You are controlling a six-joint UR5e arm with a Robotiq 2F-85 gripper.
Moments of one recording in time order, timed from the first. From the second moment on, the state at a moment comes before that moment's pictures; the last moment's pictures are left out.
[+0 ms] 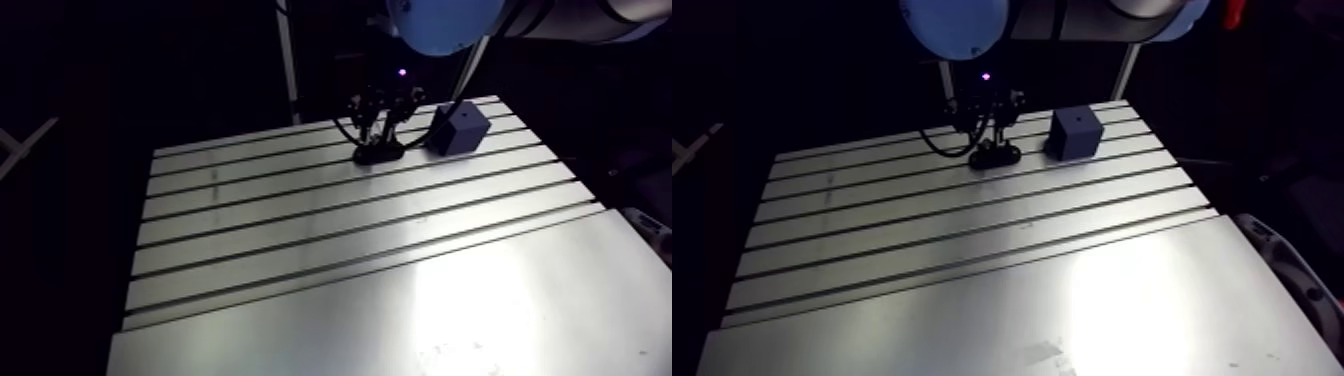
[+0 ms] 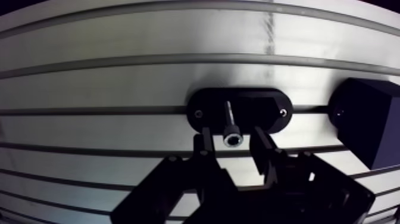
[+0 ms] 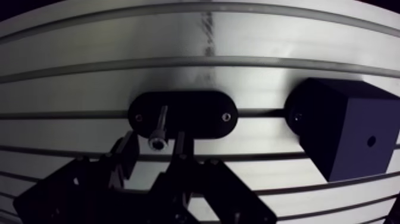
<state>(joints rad) -0.27 -1.10 1.76 -2.23 -1.55 -1.83</state>
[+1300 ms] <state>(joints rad) -0.27 -1.10 1.76 -2.23 -1.55 -1.83</state>
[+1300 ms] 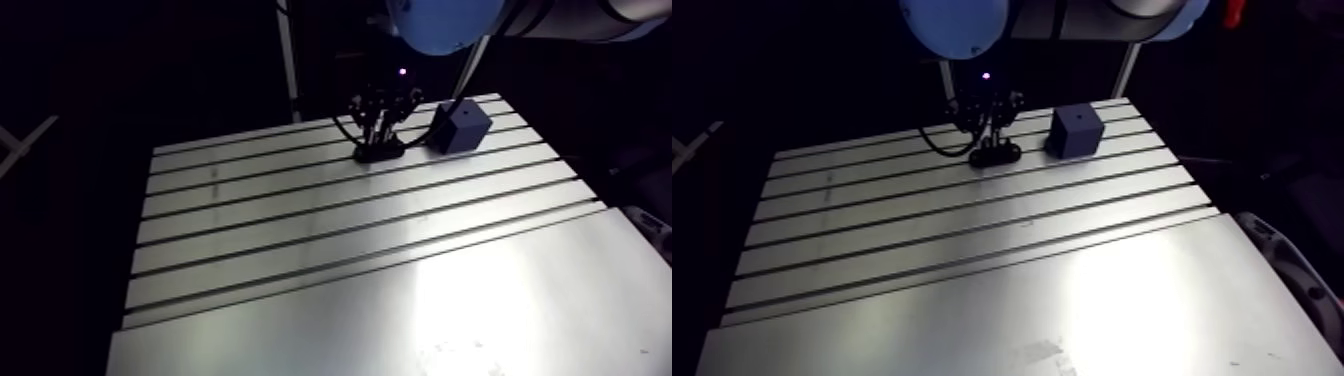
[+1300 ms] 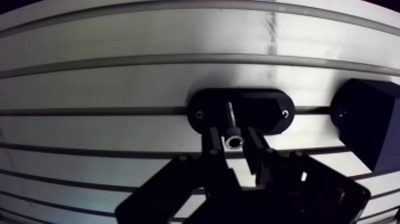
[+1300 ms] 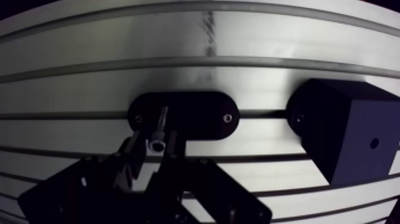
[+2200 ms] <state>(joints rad) -0.27 -1.10 1.76 -2.23 -1.55 -1.83</state>
